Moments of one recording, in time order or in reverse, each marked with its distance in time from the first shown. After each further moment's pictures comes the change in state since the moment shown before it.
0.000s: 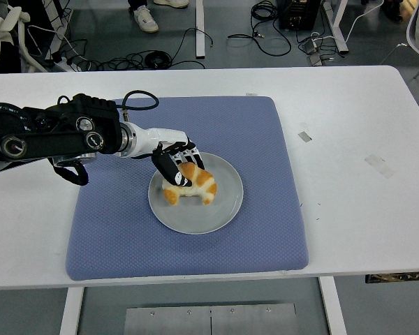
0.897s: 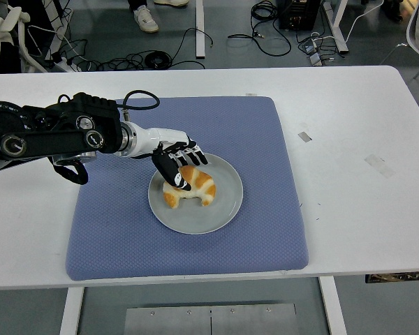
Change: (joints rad) left arm -0.010 0.005 0.003 -0.001 -0.007 -0.010 0.000; right arm 0.000 0.000 0.000 0.000 0.000 0.000 0.000
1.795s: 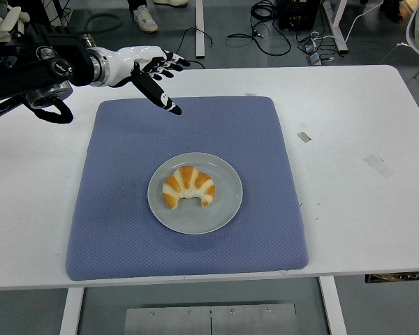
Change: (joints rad) left arm 0.006 0.057 -0.274 0.251 -0.005 0.002 -0.006; right arm 0.000 0.000 0.000 0.000 0.000 0.000 0.000
